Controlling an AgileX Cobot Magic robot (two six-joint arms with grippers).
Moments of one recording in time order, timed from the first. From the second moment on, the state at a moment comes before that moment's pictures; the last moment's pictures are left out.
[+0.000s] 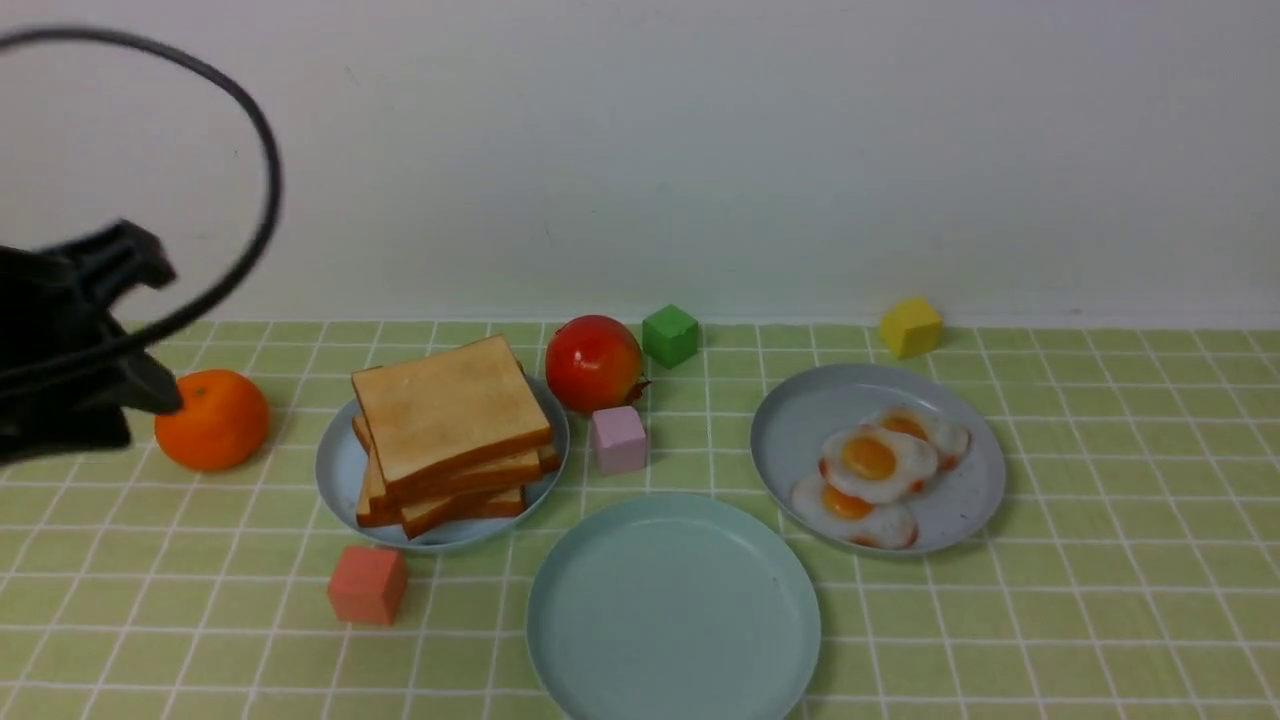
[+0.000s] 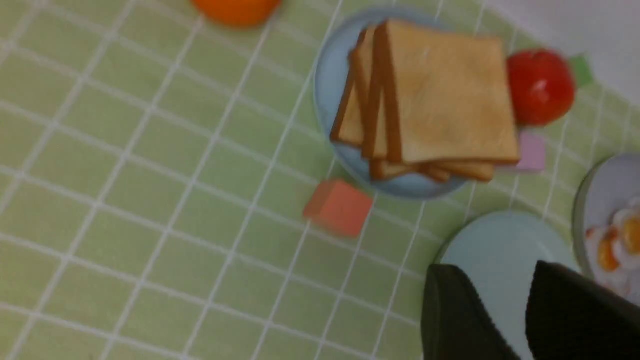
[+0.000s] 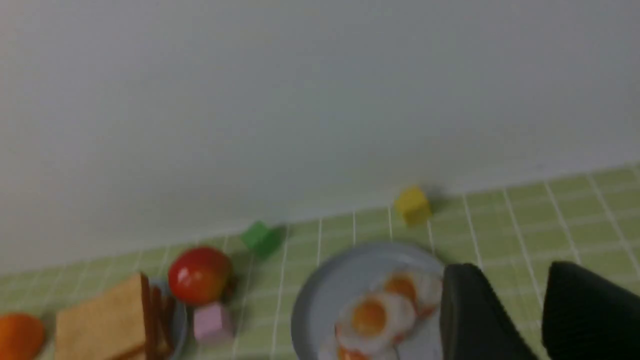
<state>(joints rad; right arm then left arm) 0.10 0.90 -0.99 0.16 0.63 0.19 -0.03 1.19 -1.07 -0.23 0.91 -0.47</state>
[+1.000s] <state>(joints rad) 0.10 1.02 -0.98 0.51 0.86 -0.16 -0.03 1.88 -1.28 -0.57 0.67 0.01</state>
